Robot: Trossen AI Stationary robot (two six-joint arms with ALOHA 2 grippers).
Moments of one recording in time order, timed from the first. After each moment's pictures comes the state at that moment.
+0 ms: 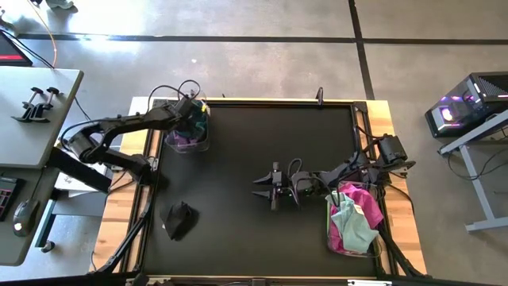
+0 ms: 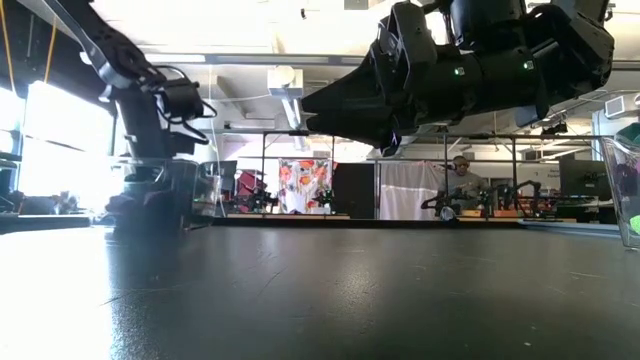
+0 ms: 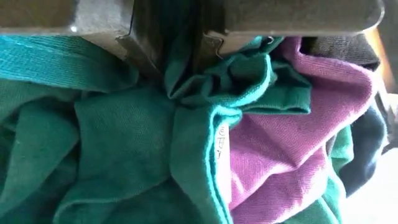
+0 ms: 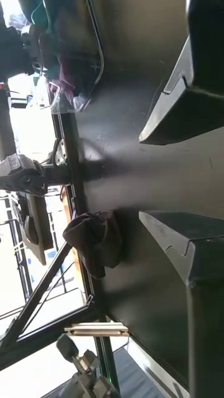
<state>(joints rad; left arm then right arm) 0.83 1.37 0.62 -0.43 -0.28 -0.12 0.23 1.85 0.69 1.01 0.24 0.21</state>
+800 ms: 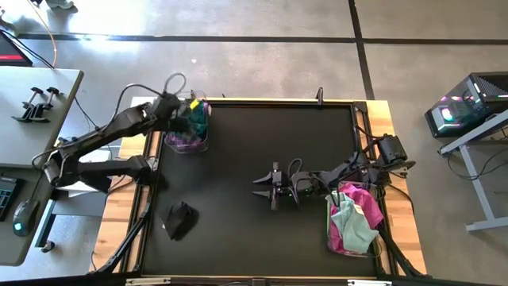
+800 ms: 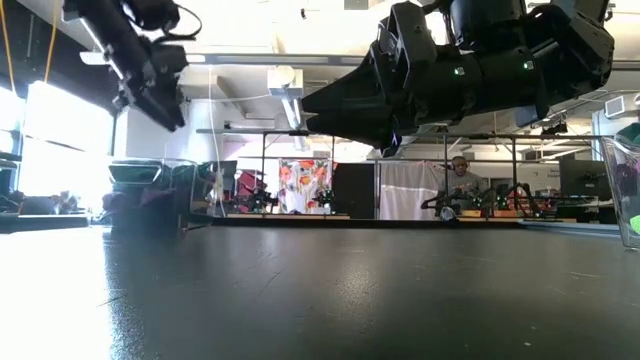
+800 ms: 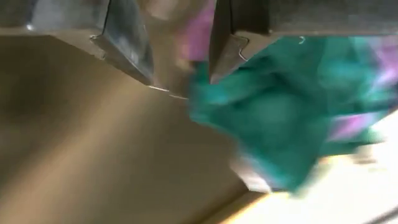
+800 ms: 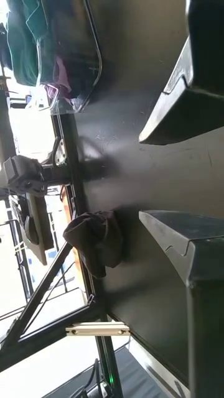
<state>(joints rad) 0.66 0.93 0.83 -0.78 -0.05 -0.16 0.23 1.85 0.69 1.01 0.24 0.22</state>
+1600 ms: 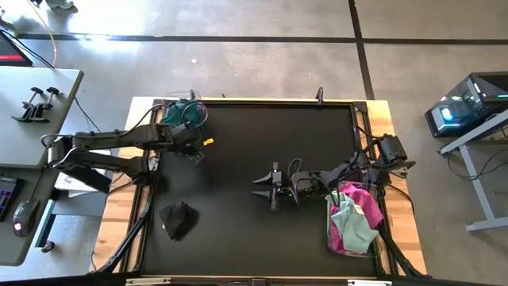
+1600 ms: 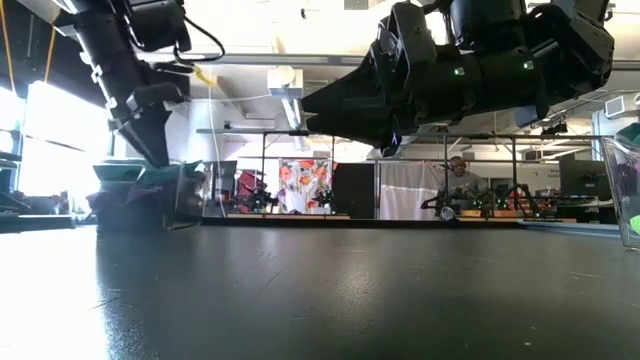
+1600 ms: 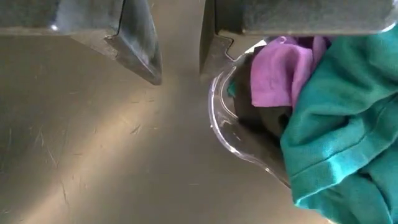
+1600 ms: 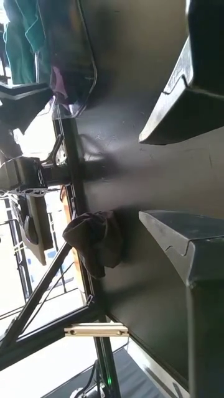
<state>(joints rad) 0.31 1.04 0.69 -0.77 -0.24 -0.41 0.23 1.85 0.69 1.01 0.24 0.21</state>
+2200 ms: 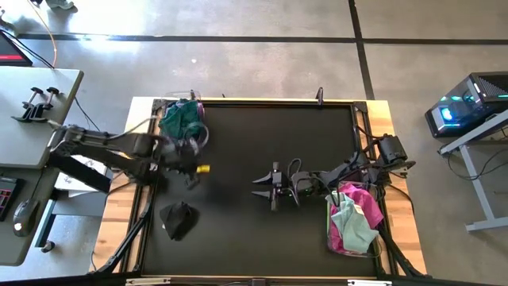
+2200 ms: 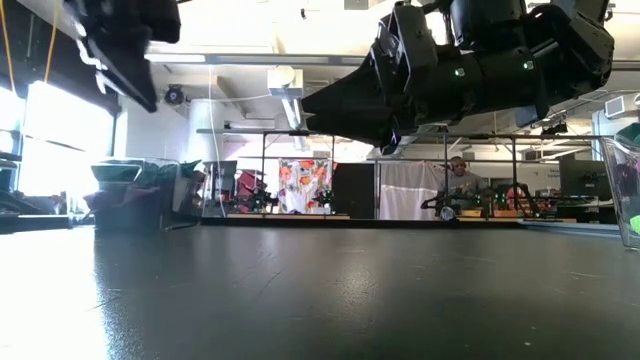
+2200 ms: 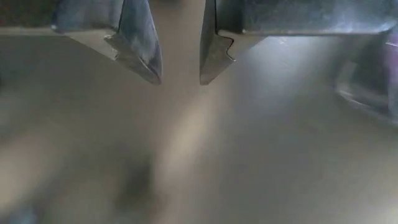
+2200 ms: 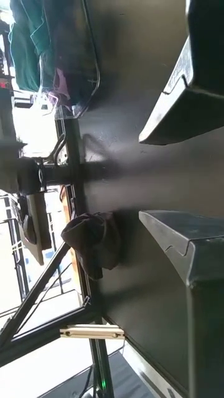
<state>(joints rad) -0.08 0.98 0.84 -0.87 -0.14 -0.56 0.23 1.85 0.69 1.01 0.24 0.18</state>
